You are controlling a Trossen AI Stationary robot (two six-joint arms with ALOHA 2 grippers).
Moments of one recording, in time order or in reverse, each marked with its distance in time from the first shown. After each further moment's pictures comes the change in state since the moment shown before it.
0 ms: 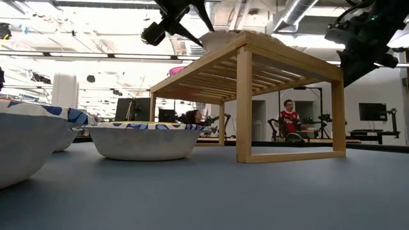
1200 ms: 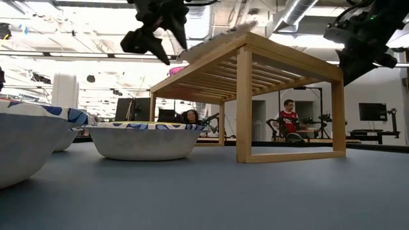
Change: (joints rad) left arm 0.026 -0.002 -0.001 -0.323 0.296 0.391; right arm 0.000 0.000 0.000 0.019 0.000 0.000
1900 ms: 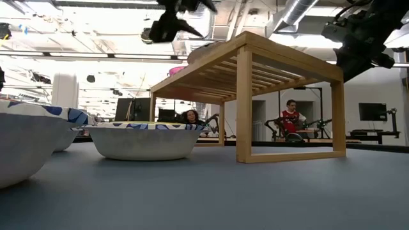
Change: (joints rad) left arm -0.014 0.000 0.036 0.261 0.125 0.071; right arm 0.000 0.000 0.000 0.034 0.000 0.000
